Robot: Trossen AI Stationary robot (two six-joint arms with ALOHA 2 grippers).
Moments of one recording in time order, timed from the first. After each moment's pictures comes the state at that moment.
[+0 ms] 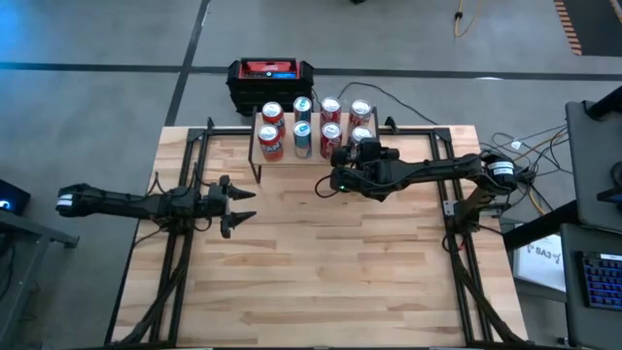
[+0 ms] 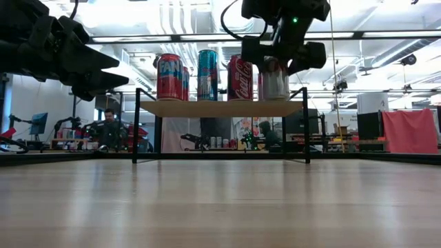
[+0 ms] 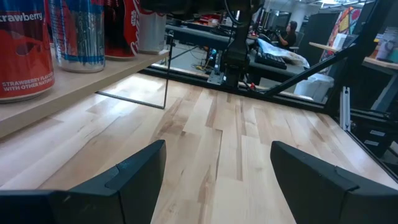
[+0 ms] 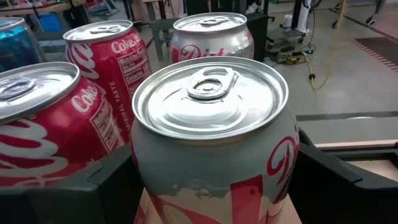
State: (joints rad) left arm -0.03 0.38 0.04 0.27 -0.17 -0.20; right arm -0.10 1.67 1.29 -0.68 1.22 1.18
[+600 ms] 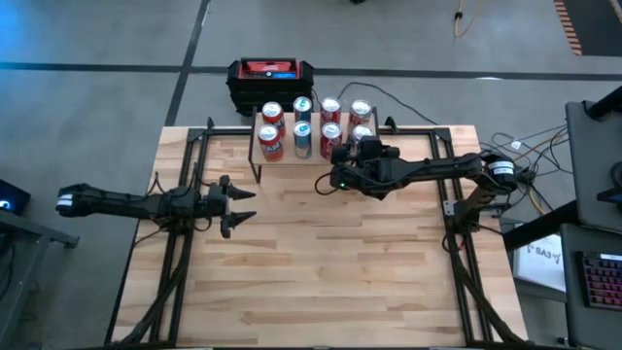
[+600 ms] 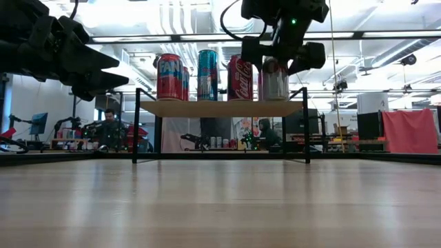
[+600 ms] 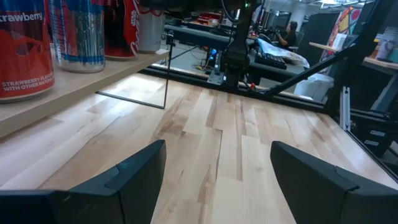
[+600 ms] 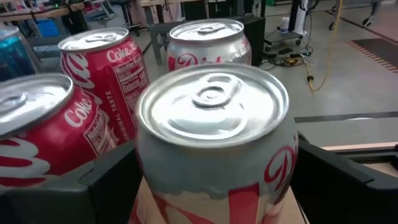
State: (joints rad) left arm -0.03 0.38 0.04 0.27 -0.17 -0.20; right arm -0.11 1.67 1.29 -0.66 1.23 1.17
